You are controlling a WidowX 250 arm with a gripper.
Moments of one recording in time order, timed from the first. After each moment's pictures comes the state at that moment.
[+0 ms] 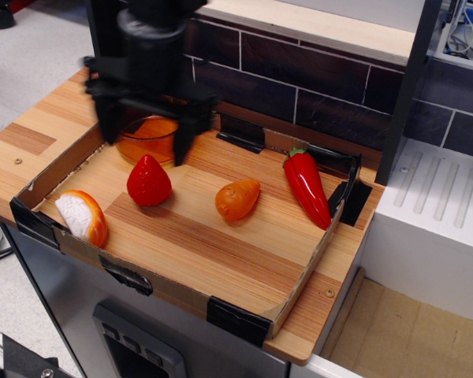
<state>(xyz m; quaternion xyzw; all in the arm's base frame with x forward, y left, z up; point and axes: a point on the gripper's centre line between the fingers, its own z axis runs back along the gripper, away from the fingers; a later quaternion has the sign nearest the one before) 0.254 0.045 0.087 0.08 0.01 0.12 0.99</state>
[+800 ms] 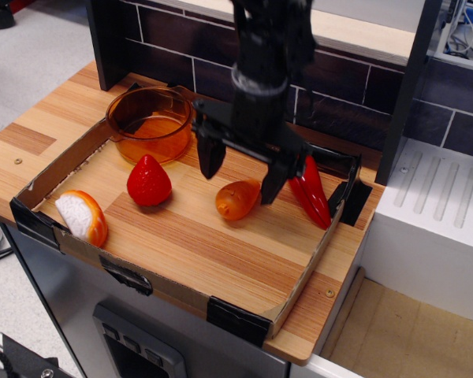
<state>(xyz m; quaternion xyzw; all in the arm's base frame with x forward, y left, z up) 0.289 -0.012 0.031 0.07 -0.01 0.01 1.00</state>
